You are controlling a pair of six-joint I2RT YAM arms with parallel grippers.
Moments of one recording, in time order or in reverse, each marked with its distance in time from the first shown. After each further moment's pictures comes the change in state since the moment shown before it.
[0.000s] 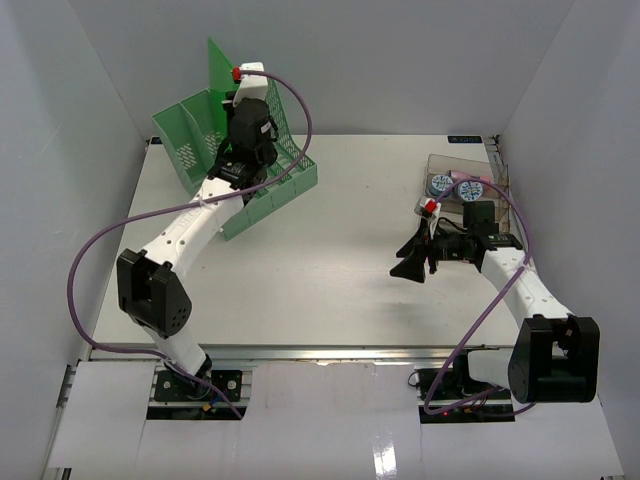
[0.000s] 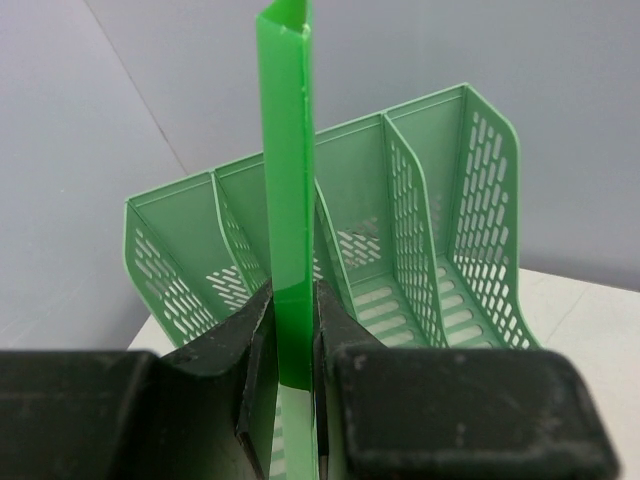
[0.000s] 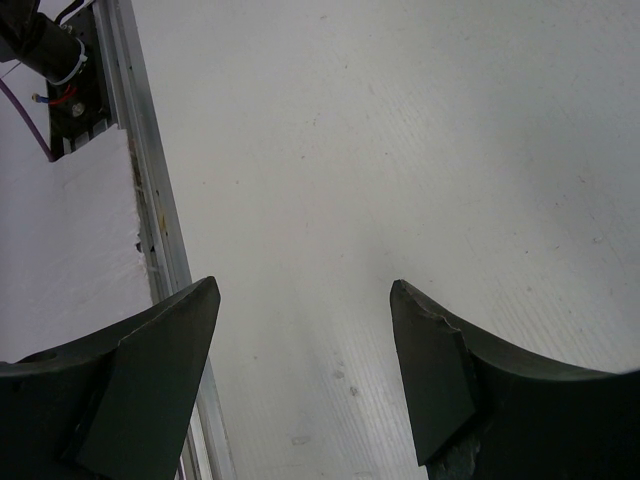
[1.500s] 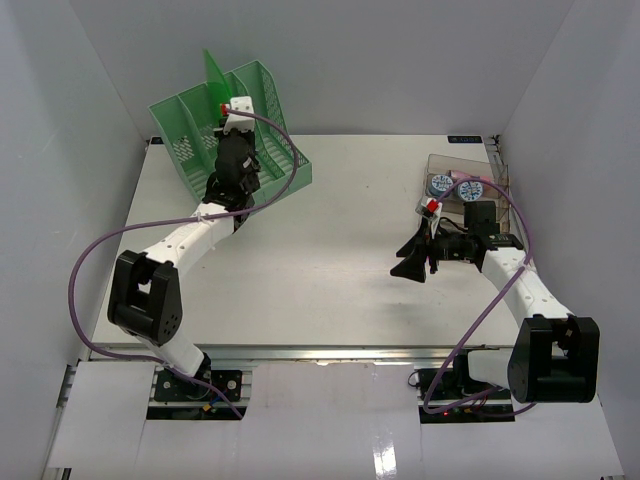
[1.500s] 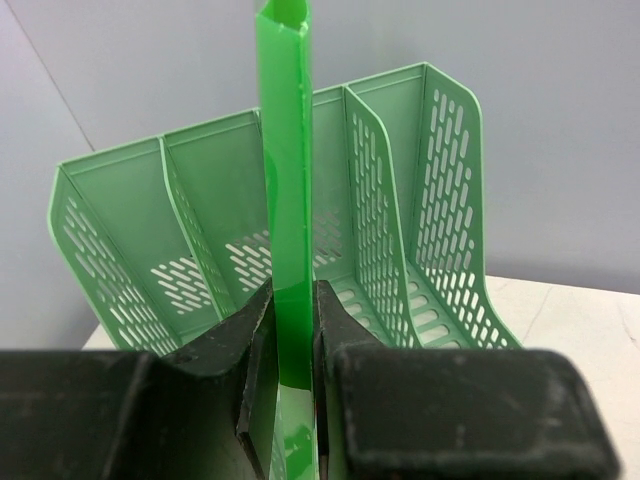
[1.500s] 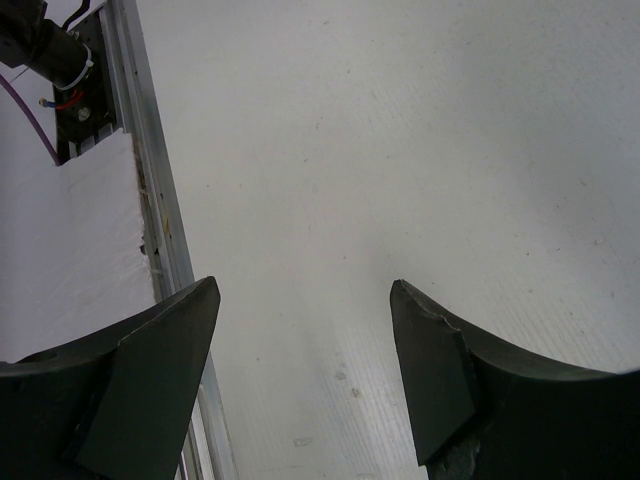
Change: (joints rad) left arm 0.093 -0.067 -0.414 0.489 0.256 -0.001; right arm -0.012 0.000 0.000 0.000 -0.018 0.001
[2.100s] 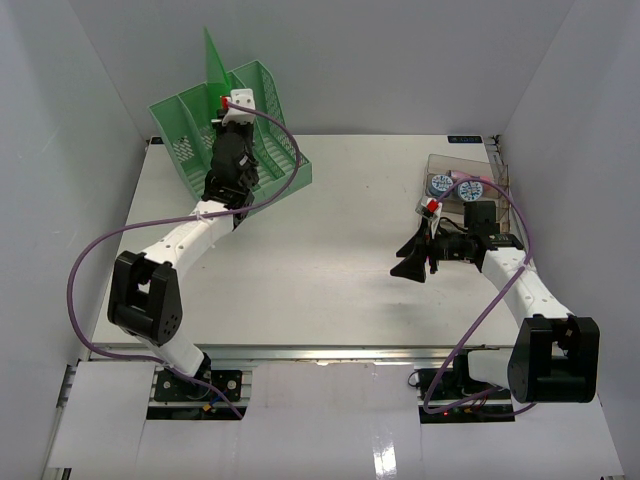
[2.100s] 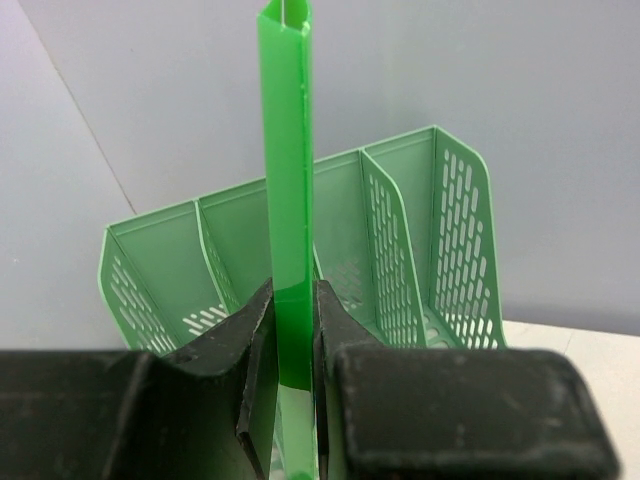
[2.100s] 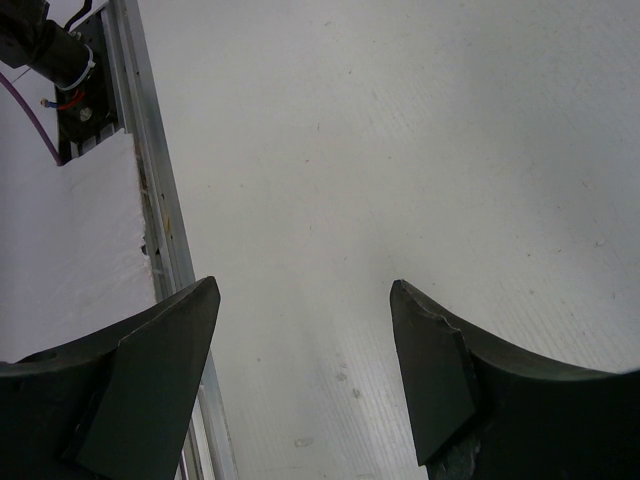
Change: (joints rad) left arm -0.002 0.000 0.035 0.087 -0.002 0.123; right arm 0.000 0.000 0.000 0.000 -0.003 0.000
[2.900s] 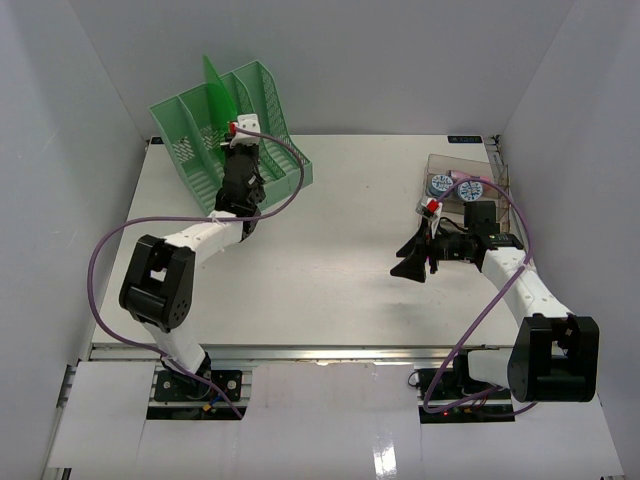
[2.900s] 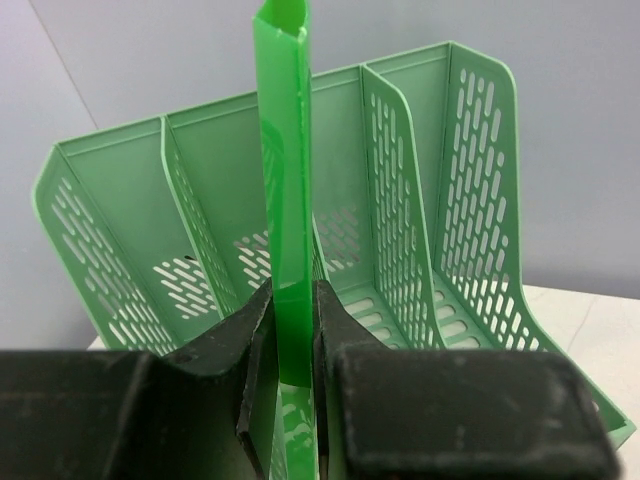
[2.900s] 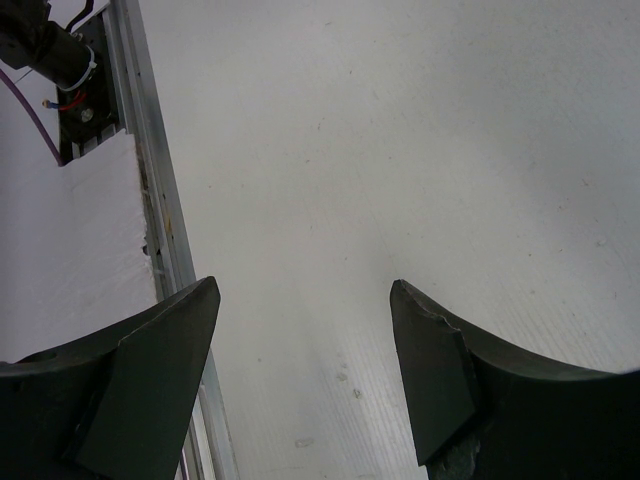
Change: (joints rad) left arm 0.000 0.103 -0.145 0.229 -0.032 -0.018; right arm -0.002 0.003 0.000 -0.001 -0.003 0.000
